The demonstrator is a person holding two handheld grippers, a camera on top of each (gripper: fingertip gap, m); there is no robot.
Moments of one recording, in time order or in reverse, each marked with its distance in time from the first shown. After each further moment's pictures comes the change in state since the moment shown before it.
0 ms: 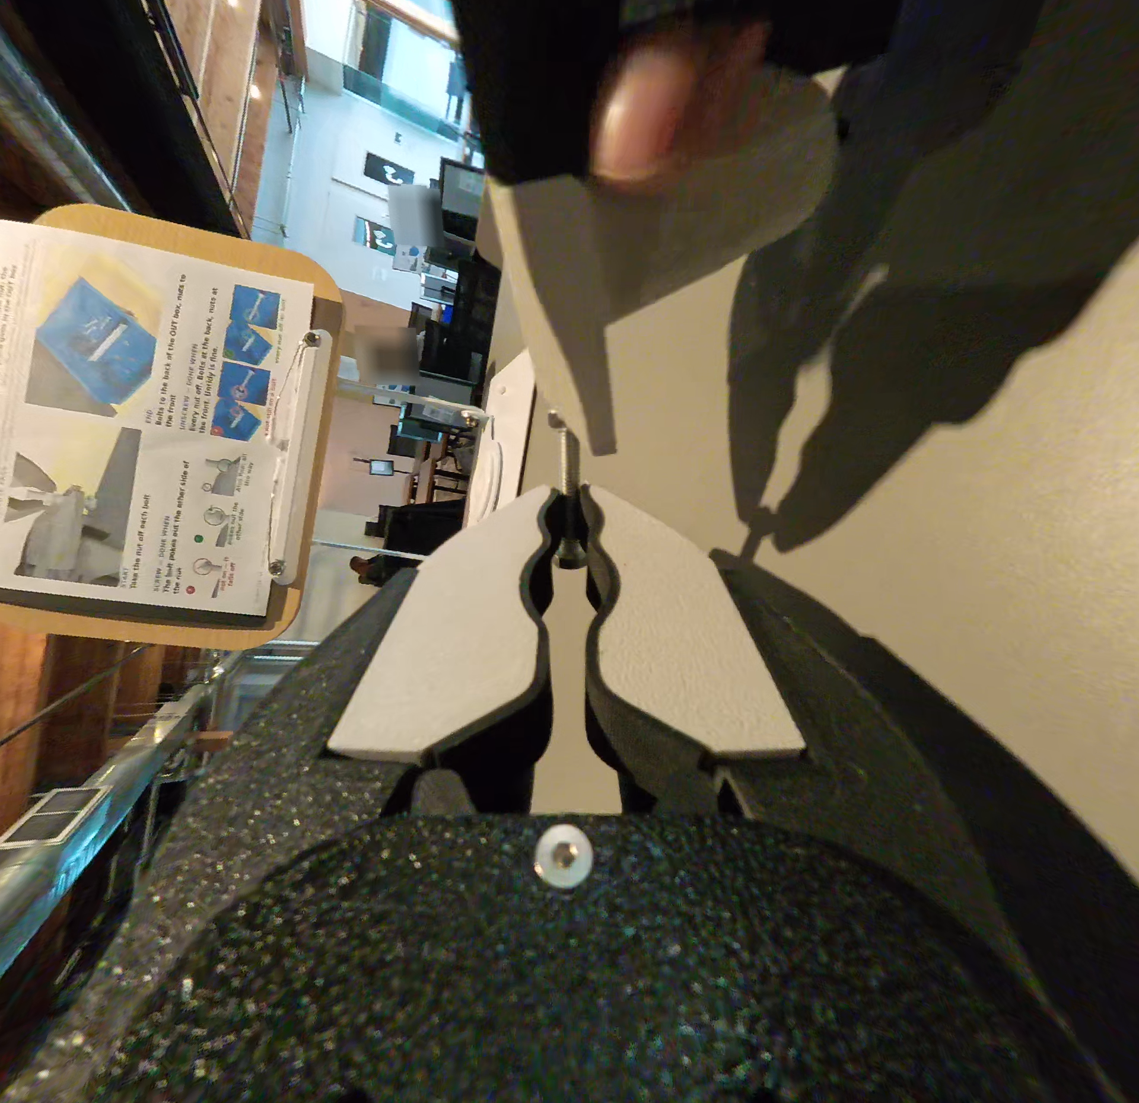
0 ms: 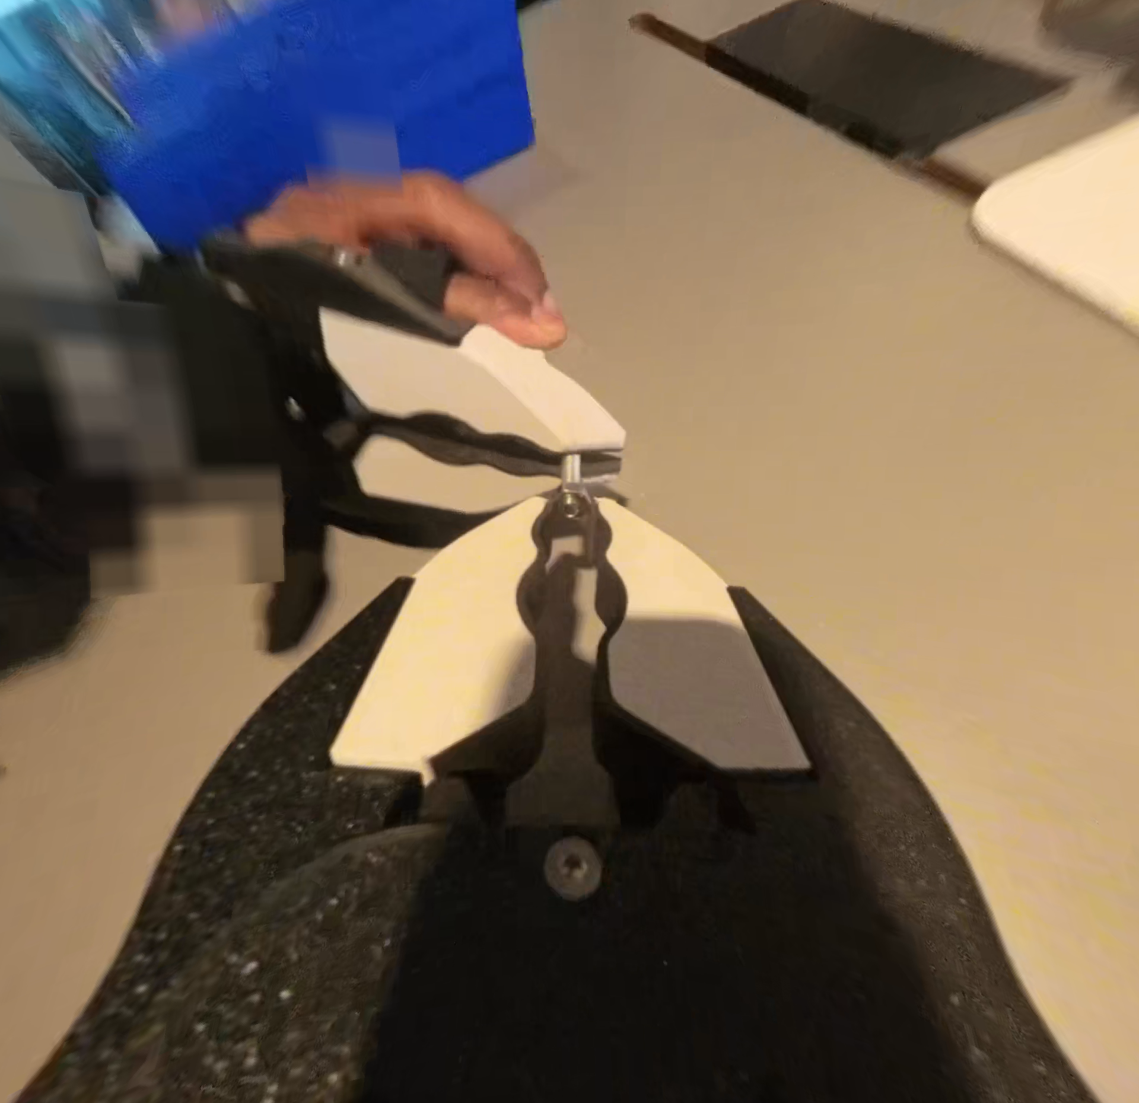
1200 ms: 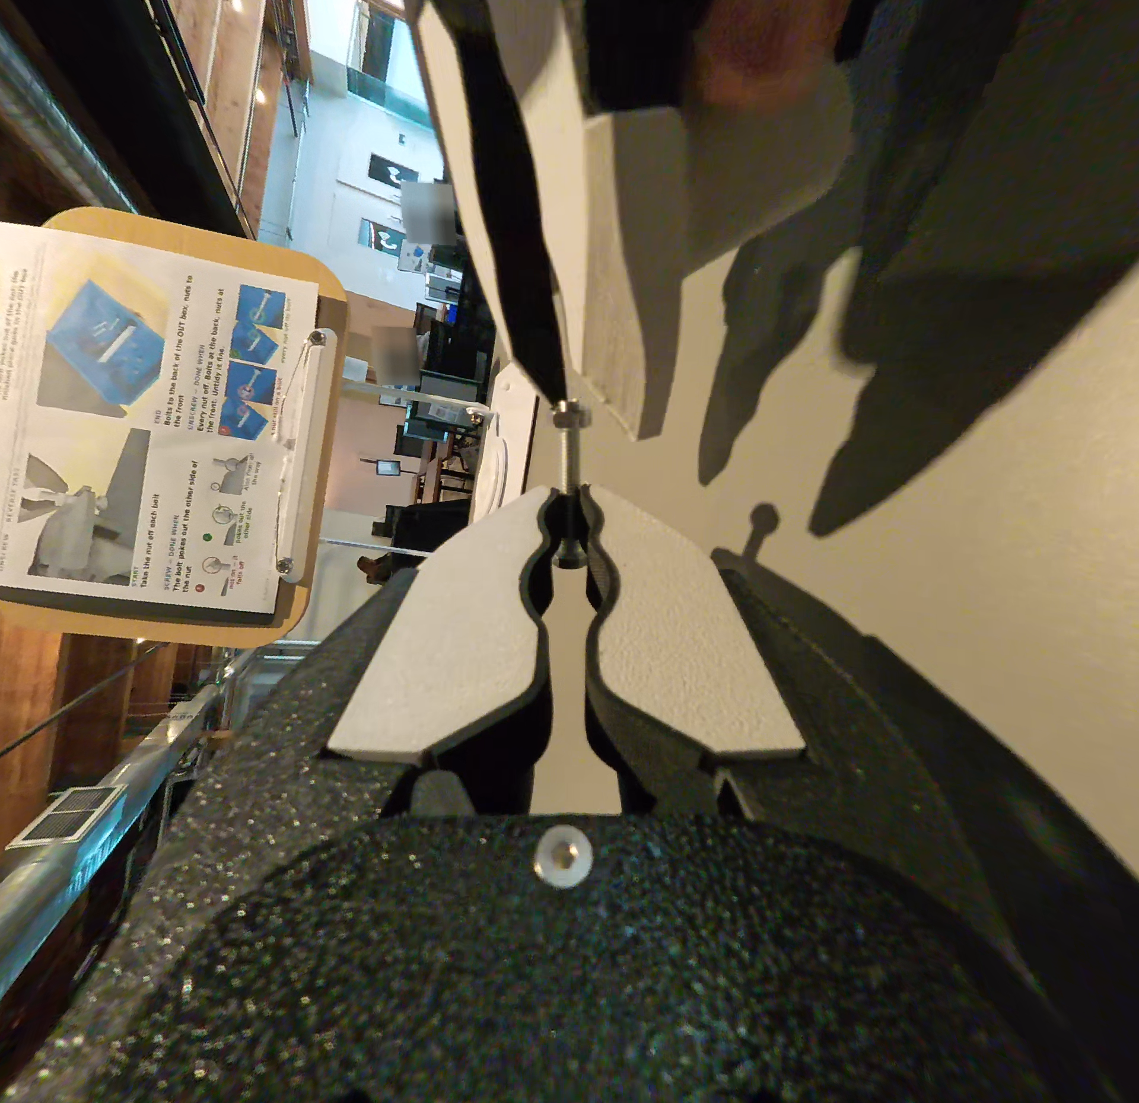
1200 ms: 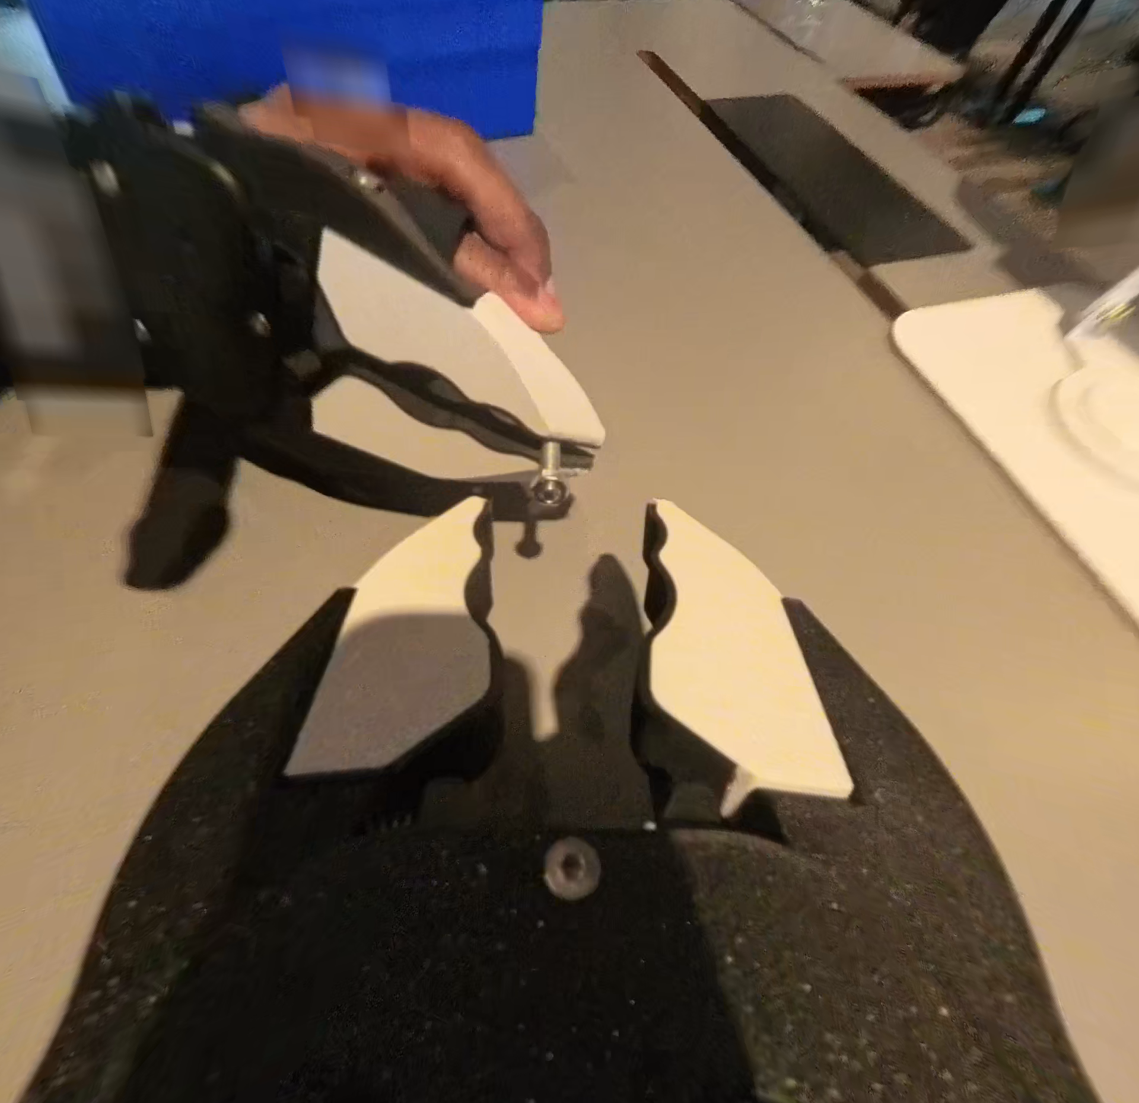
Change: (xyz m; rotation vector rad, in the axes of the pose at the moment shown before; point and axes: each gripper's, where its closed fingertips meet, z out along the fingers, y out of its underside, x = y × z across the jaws) left arm 0.000 0.003 -0.002 -0.002 -0.006 0.014; right arm 0.009 -0.002 -0.003 -0.020 0.128 -0.376
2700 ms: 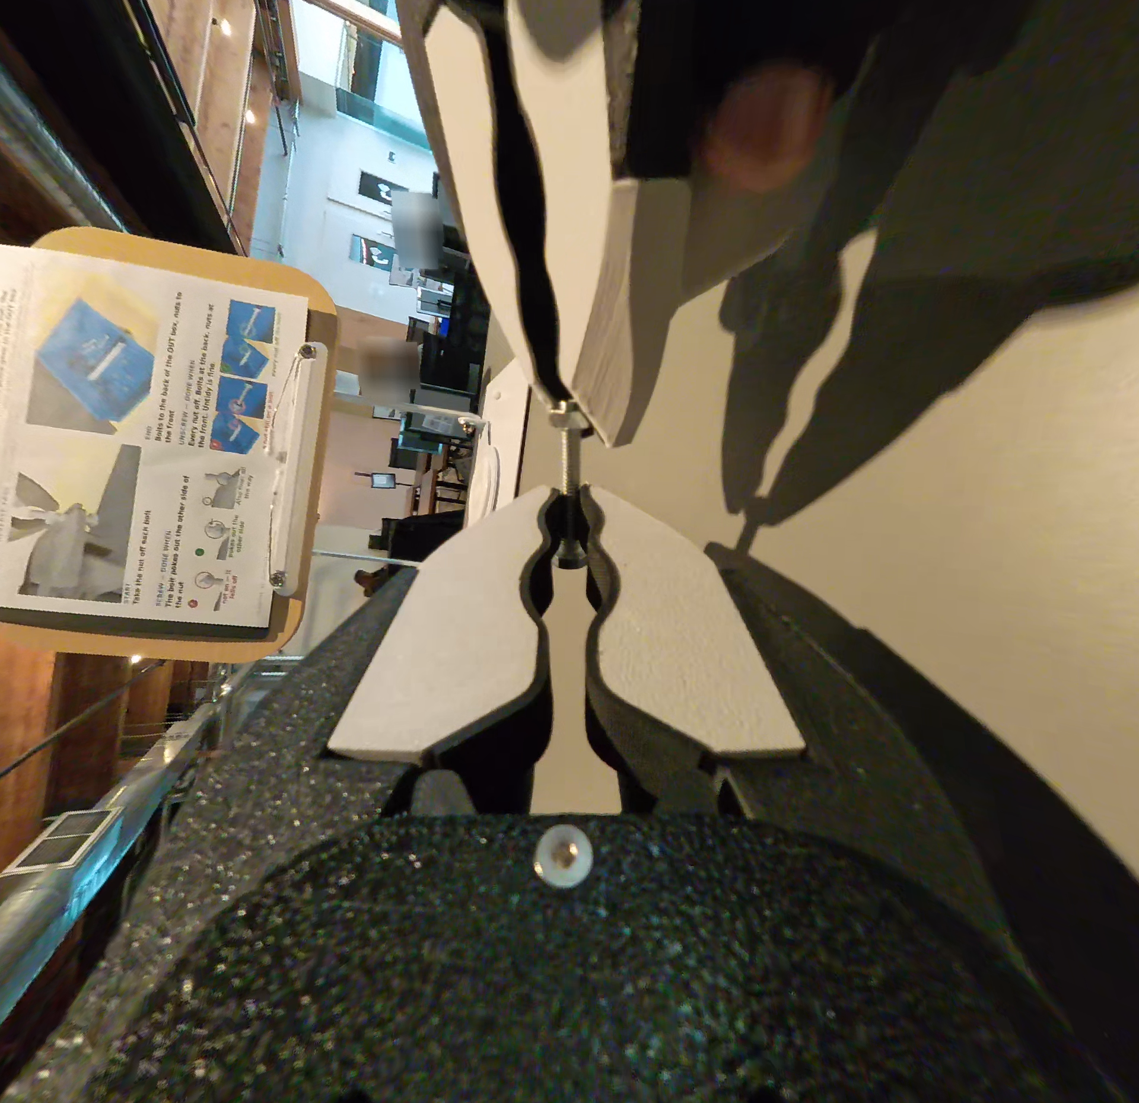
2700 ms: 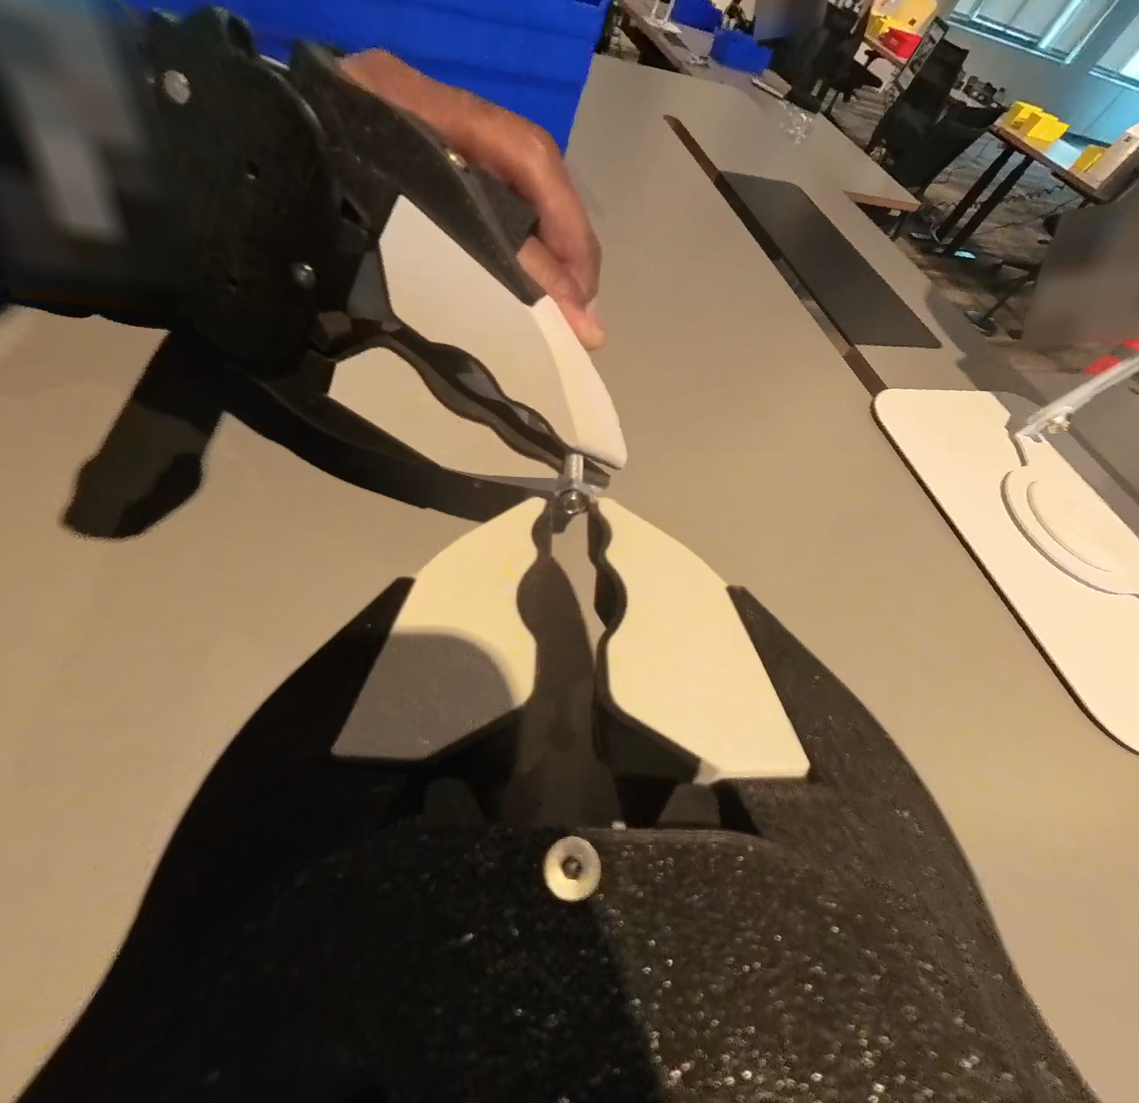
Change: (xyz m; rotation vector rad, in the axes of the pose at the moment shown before) left arm 0.005 -0.001 -0.002 0.017 0.018 0.017; right arm -0.008 0.001 0.004 0.064 0.005 -0.148
